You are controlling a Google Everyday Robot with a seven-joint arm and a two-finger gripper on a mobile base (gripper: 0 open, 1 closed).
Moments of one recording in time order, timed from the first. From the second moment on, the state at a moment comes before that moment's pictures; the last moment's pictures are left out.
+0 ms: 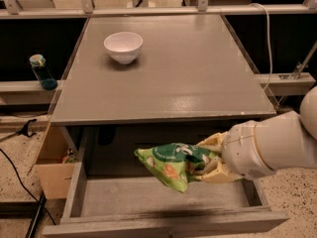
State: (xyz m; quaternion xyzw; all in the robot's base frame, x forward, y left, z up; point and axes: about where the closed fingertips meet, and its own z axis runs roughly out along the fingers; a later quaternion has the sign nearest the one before) arm 0.375 -0.093 0.814 -0.62 0.70 0.15 0.31
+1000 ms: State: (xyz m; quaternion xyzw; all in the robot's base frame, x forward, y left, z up) arm 0.388 -0.083 0.780 -0.64 0.69 0.12 0.31
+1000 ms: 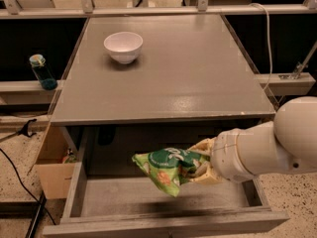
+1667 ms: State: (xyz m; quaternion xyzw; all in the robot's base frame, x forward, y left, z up) arm 0.416 -0.073 0.730 -0.68 0.68 0.04 0.26
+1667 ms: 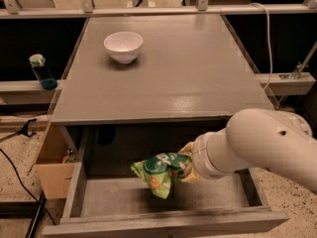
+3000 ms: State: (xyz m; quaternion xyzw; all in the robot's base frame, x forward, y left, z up) arm 0.436 -0.068 0.707 -0.69 0.67 0.02 0.28
